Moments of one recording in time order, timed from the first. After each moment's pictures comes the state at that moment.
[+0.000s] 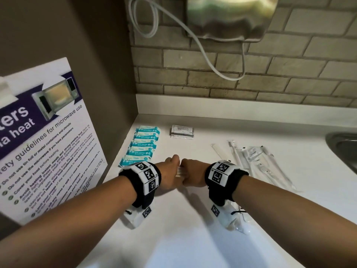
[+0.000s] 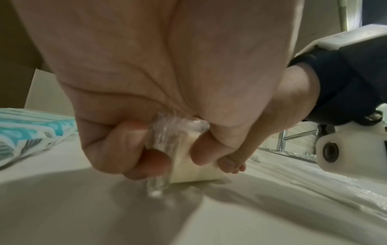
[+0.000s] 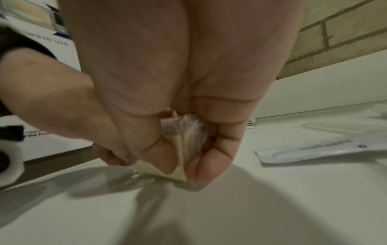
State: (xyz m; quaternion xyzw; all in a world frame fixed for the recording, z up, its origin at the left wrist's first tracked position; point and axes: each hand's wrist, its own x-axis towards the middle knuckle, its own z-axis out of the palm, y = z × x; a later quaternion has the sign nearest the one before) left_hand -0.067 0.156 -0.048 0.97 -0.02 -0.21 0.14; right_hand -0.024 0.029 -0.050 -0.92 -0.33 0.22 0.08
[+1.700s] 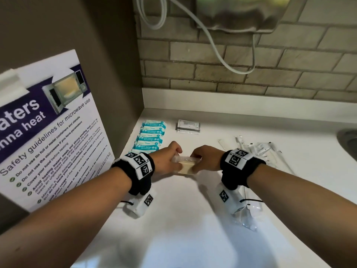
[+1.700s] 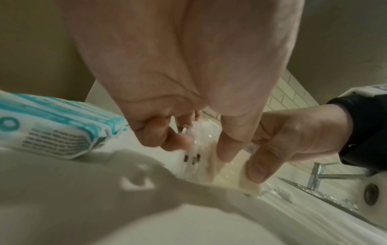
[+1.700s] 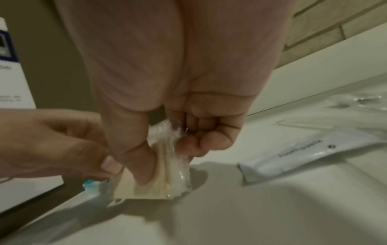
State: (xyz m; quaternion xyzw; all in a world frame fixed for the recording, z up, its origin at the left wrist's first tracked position) left_hand -0.064 0.186 -0.044 0.95 -0.01 -0.17 0.28; right_hand 0.003 0.017 -0.039 -0.92 -0.27 0.25 0.15
